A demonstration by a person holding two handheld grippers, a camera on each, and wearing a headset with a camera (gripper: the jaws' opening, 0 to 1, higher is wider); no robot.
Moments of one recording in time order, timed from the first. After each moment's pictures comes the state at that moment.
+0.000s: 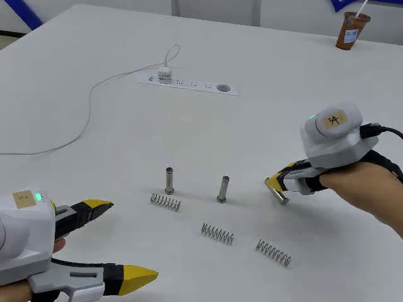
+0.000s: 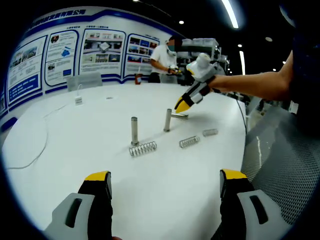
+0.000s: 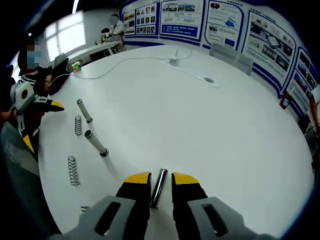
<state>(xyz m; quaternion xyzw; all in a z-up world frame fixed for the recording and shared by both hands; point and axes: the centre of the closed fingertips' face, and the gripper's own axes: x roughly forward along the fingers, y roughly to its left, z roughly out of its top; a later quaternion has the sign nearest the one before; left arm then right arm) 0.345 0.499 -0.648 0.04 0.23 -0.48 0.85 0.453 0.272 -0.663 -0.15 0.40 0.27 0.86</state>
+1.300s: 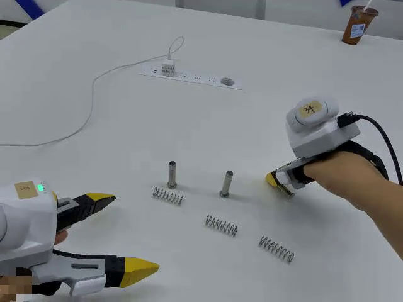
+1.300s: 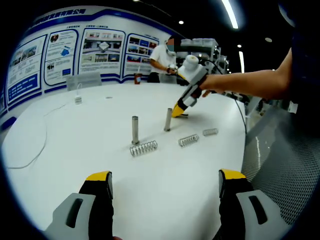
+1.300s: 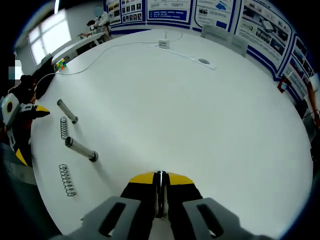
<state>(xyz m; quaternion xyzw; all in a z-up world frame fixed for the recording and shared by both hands) 0.346 0.499 -0.650 0.04 0.23 -0.48 0.84 0.457 0.271 -0.683 -0.14 0.47 0.22 0.84</state>
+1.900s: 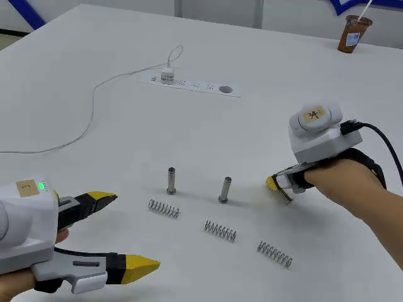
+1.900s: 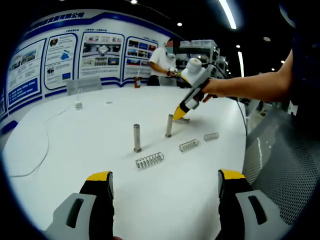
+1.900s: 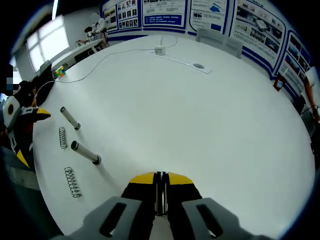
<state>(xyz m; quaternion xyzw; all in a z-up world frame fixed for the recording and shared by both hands) 0.352 0.497 -0.638 0.04 0.21 -0.48 0.85 0.455 0.266 -0.668 -0.12 0.45 0.21 0.86</state>
